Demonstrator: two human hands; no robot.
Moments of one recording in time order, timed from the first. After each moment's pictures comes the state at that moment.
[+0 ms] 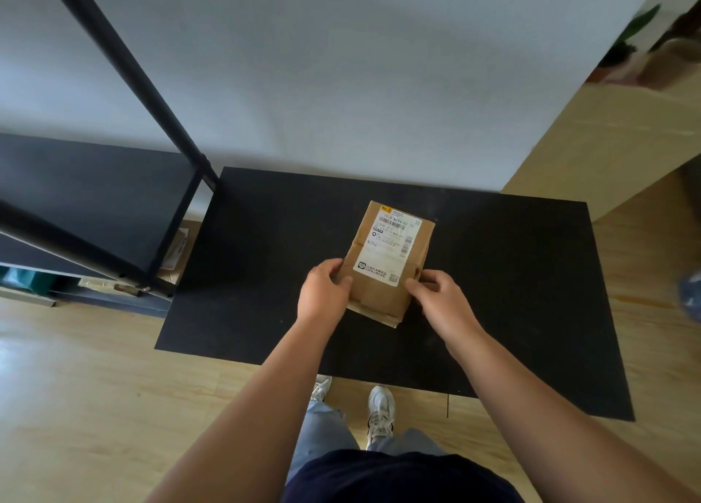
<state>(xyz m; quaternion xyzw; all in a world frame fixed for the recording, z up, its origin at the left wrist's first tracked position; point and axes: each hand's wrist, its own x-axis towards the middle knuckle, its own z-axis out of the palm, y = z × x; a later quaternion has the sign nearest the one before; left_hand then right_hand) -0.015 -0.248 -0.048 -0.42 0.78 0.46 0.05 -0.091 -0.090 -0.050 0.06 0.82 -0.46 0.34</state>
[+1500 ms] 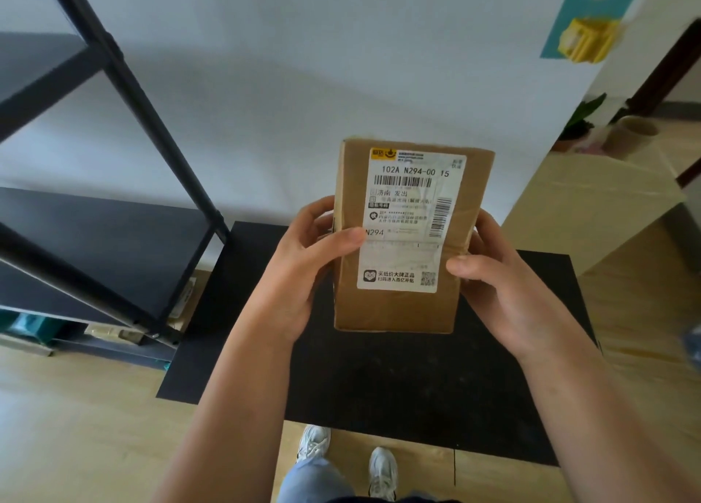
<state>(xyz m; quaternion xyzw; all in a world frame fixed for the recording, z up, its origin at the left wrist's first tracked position) -0.015 -0.266 0.116 -0.21 0.62 0.75 -0.09 -0.126 -0.058 0.099 -0.17 0.61 -0.71 0.32</state>
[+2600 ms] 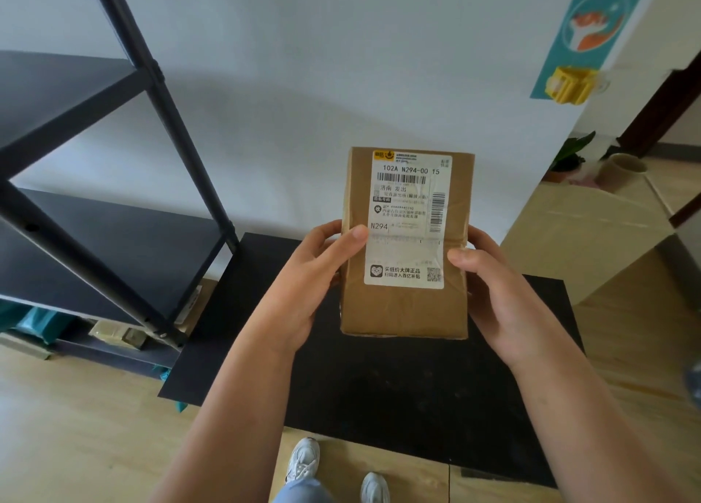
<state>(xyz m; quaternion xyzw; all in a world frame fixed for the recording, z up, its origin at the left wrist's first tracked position) 0.003 -0.246 0.138 -0.27 0.65 0.71 -0.08 -0.112 -0.060 0.118 -0.11 0.66 -0.68 0.30</state>
